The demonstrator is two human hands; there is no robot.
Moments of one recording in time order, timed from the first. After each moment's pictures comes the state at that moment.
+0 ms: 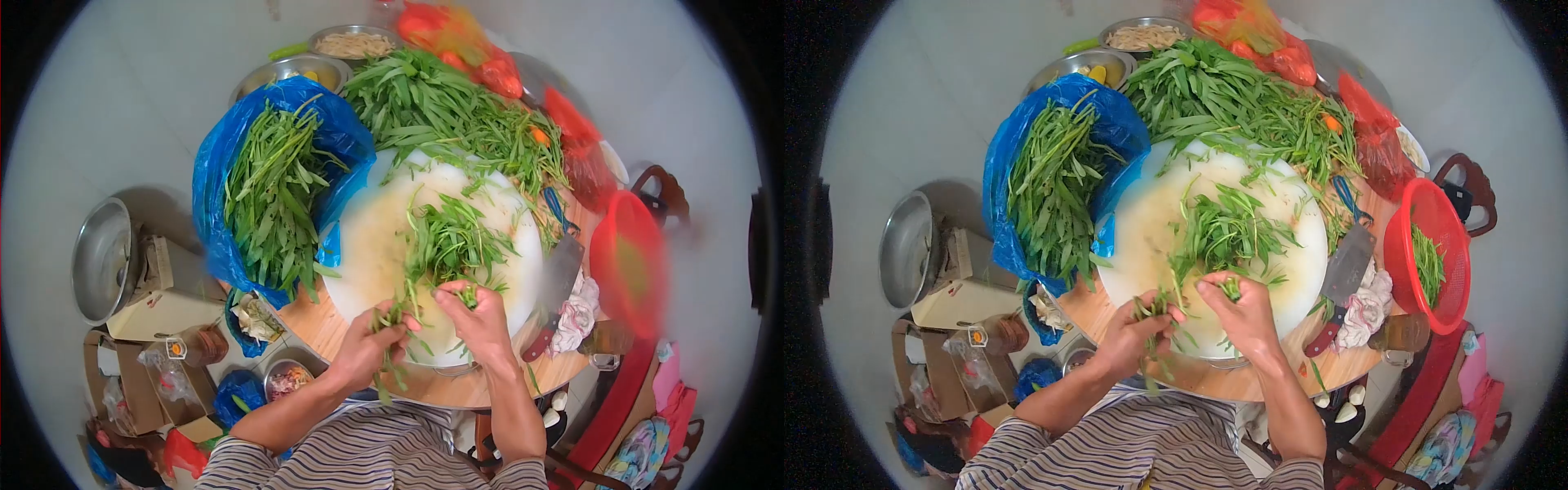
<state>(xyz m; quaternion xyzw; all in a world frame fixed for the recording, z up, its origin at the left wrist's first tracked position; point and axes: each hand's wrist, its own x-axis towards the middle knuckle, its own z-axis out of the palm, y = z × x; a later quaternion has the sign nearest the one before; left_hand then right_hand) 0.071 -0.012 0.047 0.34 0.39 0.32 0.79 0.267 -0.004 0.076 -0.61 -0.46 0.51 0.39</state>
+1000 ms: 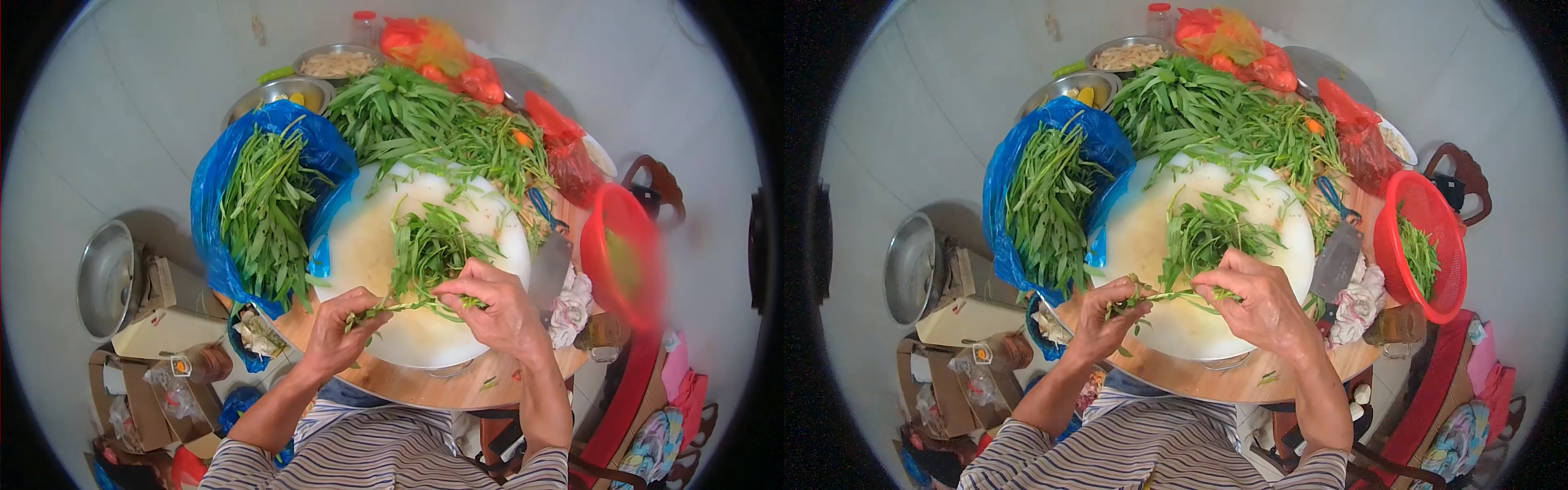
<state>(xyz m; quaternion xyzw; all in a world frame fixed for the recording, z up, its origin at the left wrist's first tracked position) 0.053 0.015 0.064 0.66 0.39 0.42 0.49 0.302 0.003 0.140 -0.49 -0.77 0.23 0.33</state>
